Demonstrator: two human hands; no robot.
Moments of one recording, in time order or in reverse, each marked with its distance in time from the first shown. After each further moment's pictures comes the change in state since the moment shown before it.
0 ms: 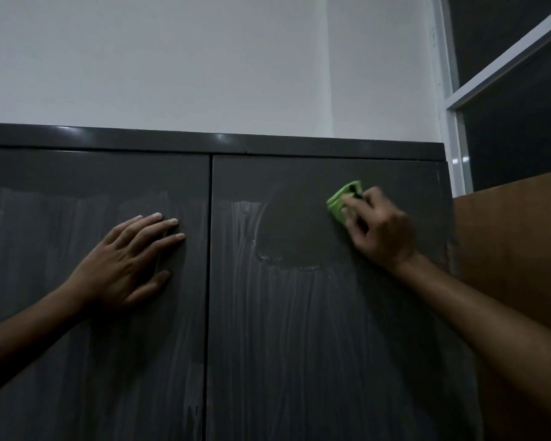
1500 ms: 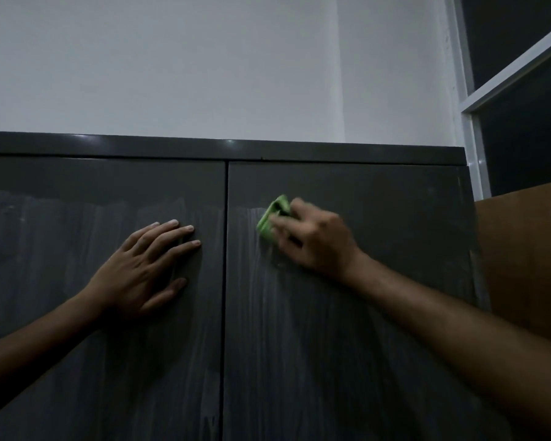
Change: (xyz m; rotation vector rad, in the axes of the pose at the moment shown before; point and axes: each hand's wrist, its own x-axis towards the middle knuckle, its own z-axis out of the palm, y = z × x) left_hand 0.001 0.003 -0.005 0.002 -0.010 -0.013; right_hand 0.050 -0.118 0.025 0.163 -0.060 -0.276
